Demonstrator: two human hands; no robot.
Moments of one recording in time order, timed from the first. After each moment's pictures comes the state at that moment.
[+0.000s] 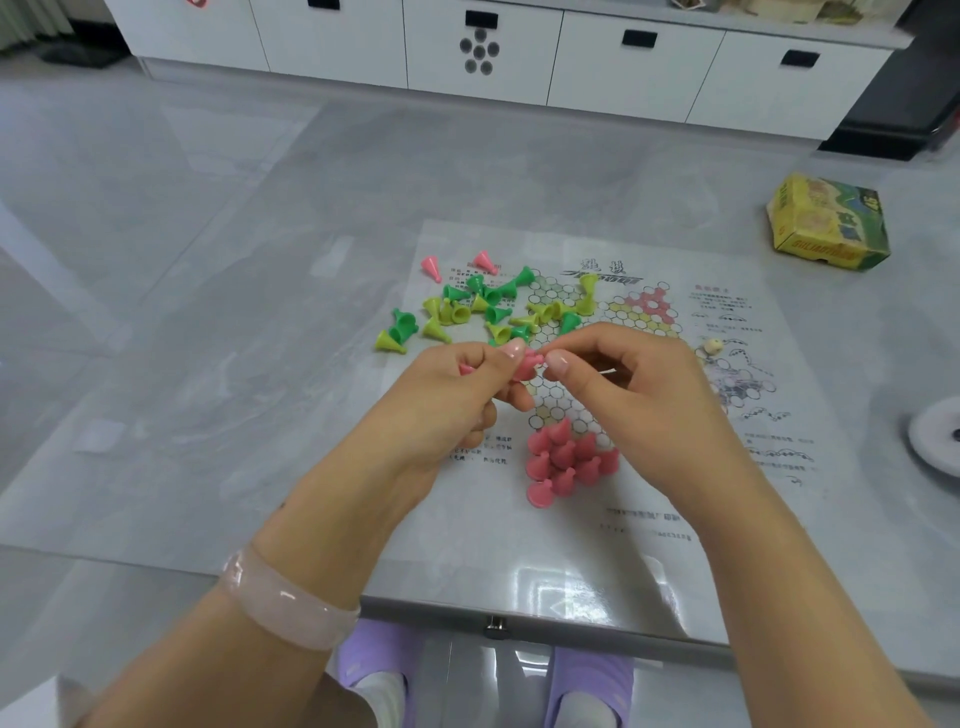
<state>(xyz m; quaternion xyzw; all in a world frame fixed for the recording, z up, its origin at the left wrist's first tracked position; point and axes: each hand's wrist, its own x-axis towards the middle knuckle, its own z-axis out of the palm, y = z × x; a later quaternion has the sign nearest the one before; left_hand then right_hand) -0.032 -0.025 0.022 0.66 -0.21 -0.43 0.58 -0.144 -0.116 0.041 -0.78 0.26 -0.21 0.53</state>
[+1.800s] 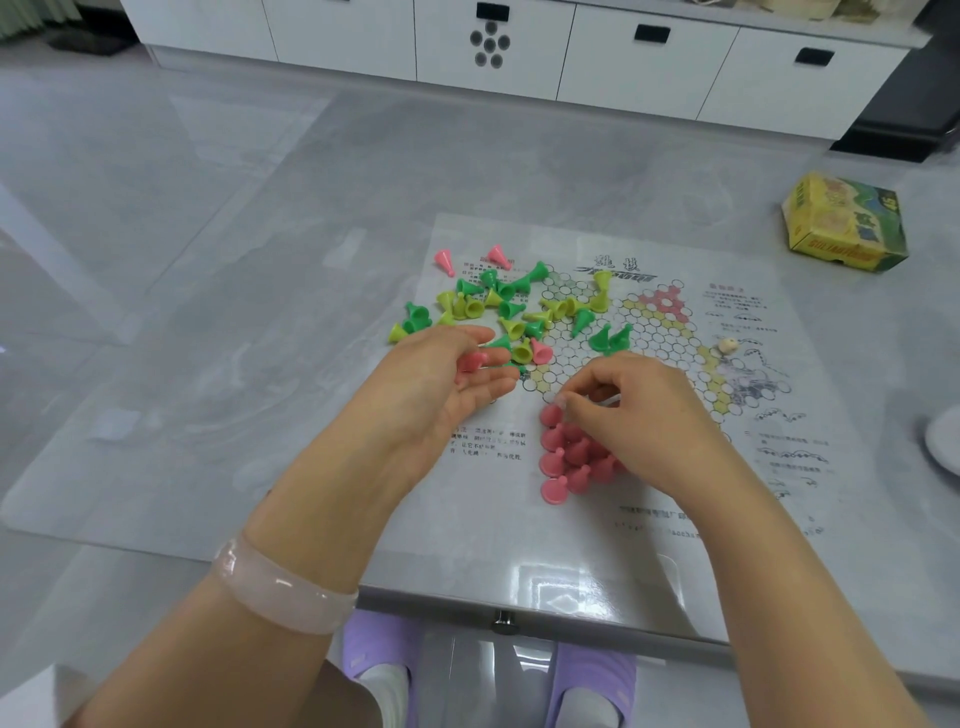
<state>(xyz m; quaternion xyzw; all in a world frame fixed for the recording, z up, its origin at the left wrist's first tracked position) -0.017 -0.026 0.023 0.57 -0.02 -0.45 0.69 -0.137 -0.122 0.022 -0.81 0.37 -0.08 0.44</state>
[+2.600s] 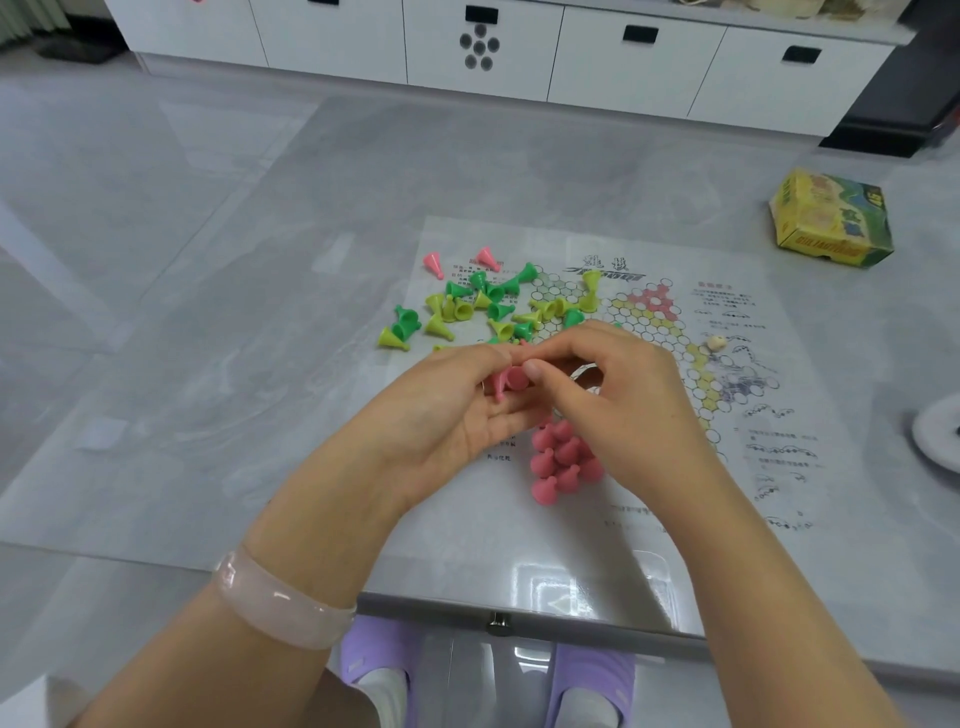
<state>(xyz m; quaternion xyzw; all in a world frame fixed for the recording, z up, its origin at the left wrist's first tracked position) -0.030 -0.026 0.022 0.49 -0.12 -0.56 0.66 -0.135 -0.105 0.037 -0.79 0.29 -0.20 0.51</state>
